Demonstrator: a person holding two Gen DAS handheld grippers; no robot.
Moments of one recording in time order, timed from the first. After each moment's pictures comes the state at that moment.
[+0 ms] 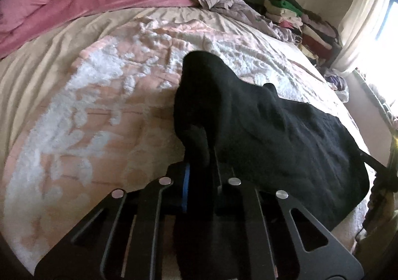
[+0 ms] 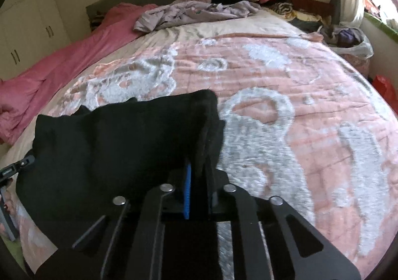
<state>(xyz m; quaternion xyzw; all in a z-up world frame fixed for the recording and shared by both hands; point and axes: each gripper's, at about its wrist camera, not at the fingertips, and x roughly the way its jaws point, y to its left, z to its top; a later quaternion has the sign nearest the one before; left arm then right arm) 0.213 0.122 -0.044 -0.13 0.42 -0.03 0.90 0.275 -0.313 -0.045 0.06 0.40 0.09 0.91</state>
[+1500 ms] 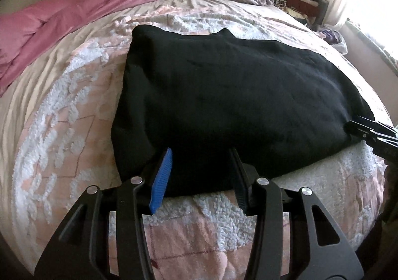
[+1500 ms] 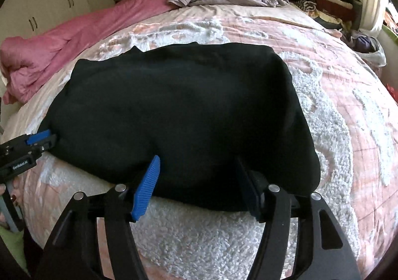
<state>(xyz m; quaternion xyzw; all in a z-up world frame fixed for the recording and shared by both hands) 0.148 0.045 -0.061 -0.01 0.45 -0.04 0.89 0.191 -0.237 -0.063 0.01 0.44 0.15 0.89</state>
